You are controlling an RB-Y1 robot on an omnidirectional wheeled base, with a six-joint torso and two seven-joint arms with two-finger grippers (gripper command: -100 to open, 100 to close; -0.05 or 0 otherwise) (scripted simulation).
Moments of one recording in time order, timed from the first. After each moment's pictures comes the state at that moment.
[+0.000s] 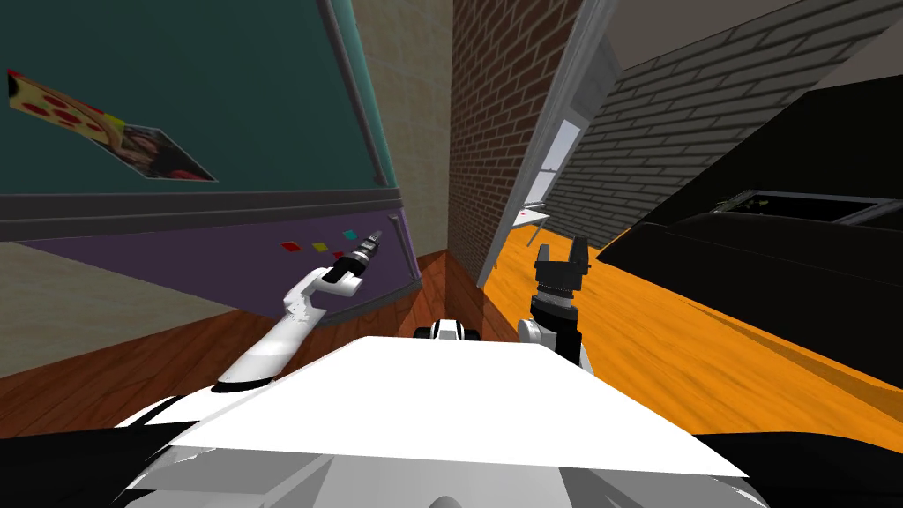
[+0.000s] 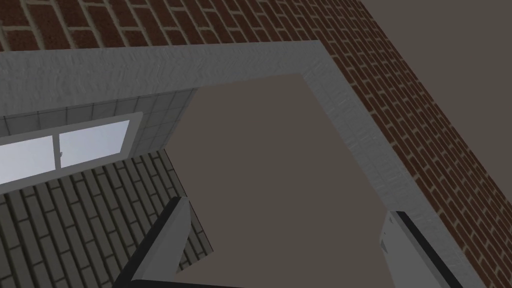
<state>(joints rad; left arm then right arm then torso) 0.05 0.67 0.08 -1.83 0.07 0.22 0.04 0.50 0.01 -0.07 -2.32 0.02 -0.54 -0.06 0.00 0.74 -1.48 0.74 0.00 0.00</state>
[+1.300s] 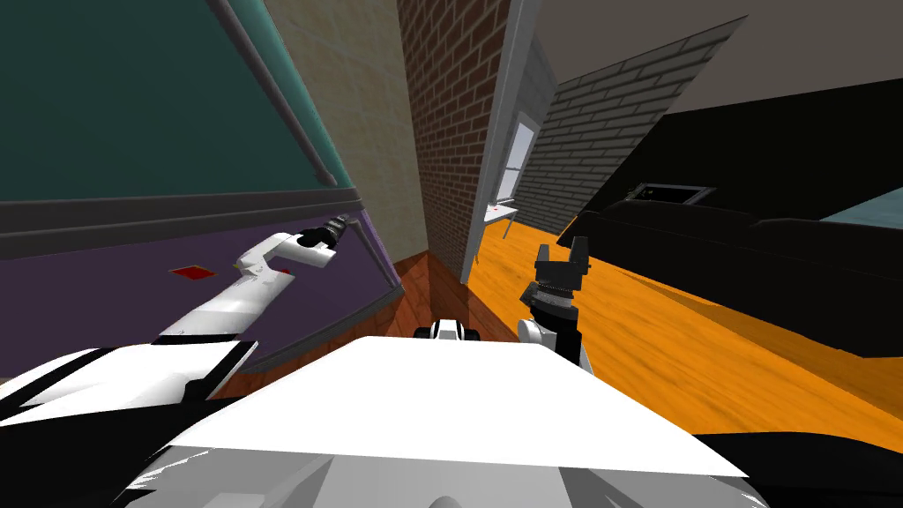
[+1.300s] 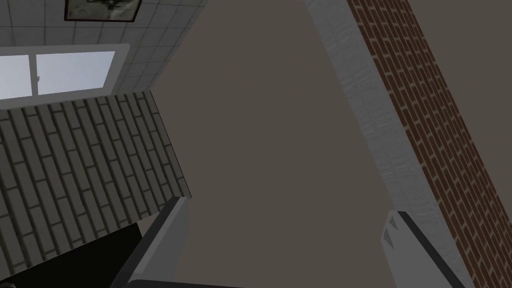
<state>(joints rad) -0.18 0.98 0.09 -1.54 0.07 0.50 0.09 0.50 0.01 -0.07 -2.32 0.02 -0.54 -0.06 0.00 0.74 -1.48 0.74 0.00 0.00</state>
